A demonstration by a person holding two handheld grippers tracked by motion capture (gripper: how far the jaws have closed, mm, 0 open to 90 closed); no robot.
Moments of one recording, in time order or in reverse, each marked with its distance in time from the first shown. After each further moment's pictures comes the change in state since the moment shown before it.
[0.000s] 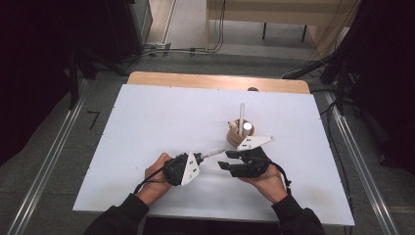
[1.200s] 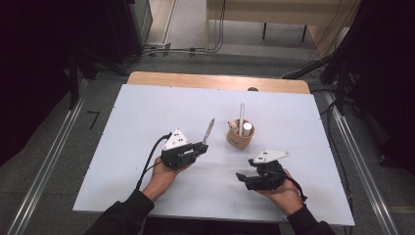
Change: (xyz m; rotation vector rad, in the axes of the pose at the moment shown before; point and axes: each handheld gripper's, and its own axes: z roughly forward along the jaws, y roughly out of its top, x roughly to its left) left arm 0.042 0.003 0.010 -0.196 -0.246 -0.637; right arm -0.011 -0.053 -0.019 0.084 -0.161 0.054
